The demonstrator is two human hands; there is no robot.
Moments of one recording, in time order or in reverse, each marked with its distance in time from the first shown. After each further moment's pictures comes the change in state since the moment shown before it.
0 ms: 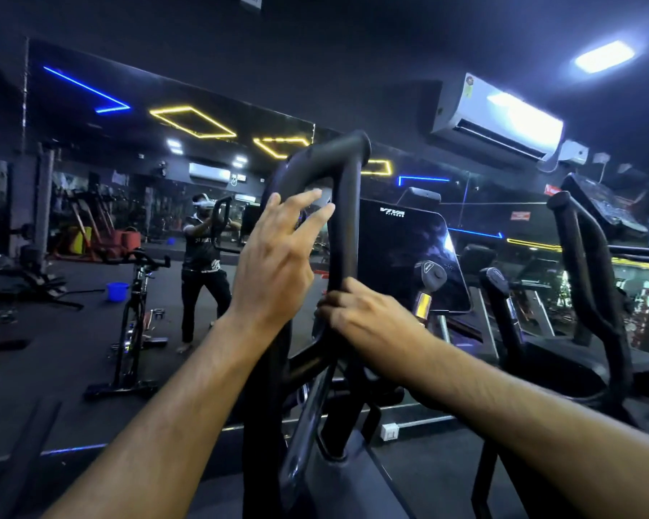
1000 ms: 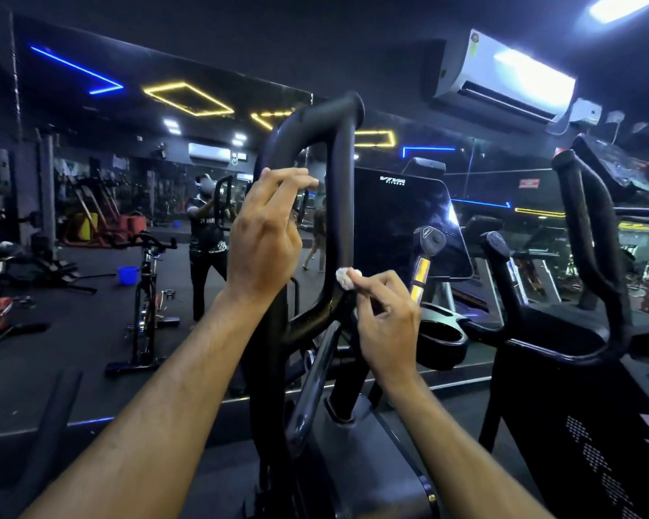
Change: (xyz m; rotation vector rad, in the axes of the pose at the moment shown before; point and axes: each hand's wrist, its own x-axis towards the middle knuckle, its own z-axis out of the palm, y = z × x) left_hand -0.009 -0.002 0.000 -0.222 0.139 -0.056; right_hand -0.032 -0.049 0.053 0.690 0.822 0.750
